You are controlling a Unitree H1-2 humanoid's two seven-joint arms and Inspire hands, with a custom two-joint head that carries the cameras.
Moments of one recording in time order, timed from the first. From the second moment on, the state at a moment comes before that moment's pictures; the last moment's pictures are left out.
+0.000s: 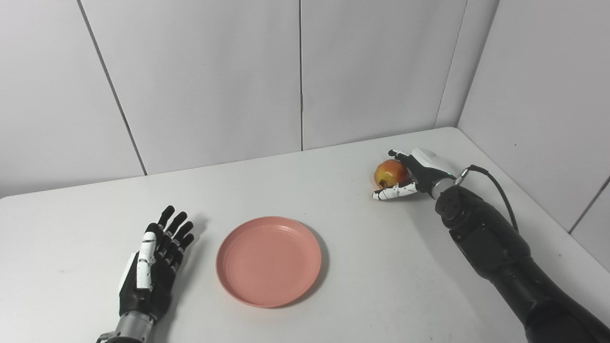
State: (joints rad) left arm -0.20 0.06 0.05 0.16 -0.33 0.12 -0.24; right arm -0.55 -0.51 0.17 0.45 -0.53 0.30 0.14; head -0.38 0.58
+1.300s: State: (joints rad) left arm -0.20 0.06 0.05 0.16 -0.33 0.12 -0.24; right arm -0.53 -0.42 0.10 0.52 -0.44 0.09 -0.13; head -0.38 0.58
